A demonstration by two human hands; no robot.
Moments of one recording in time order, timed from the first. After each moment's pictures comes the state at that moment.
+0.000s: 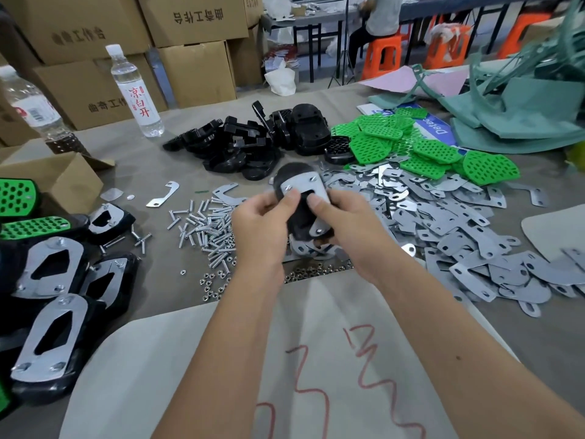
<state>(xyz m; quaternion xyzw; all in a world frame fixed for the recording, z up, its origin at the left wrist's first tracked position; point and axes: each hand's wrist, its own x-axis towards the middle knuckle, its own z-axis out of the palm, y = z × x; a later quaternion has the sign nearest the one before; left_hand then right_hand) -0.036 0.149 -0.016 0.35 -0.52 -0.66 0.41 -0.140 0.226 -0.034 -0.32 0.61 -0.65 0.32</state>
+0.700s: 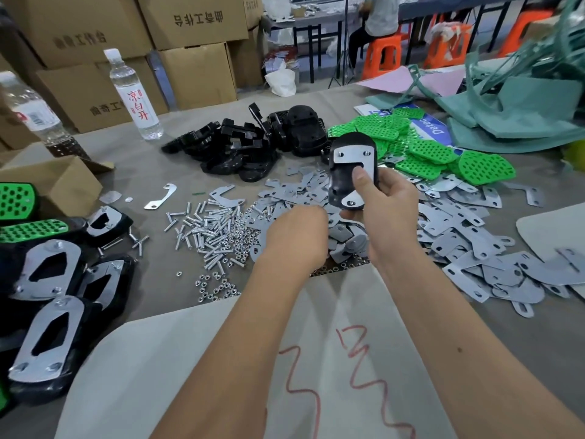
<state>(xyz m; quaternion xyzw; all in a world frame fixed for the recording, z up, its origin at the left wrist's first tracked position) -0.071 0.155 -0.016 0.32 -0.95 -0.07 0.03 -0.166 0.237 -0.026 -0.16 0.57 -0.79 0.15</state>
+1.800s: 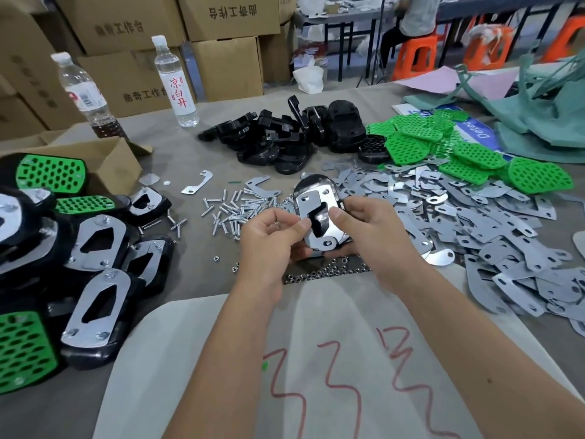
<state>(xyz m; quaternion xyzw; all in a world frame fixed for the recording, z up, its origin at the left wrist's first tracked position) 0.012 0.132 -0.039 0.36 -0.53 -0.68 0.37 -0.116 0.224 -0.032 -0.38 0.61 -0.62 0.31</state>
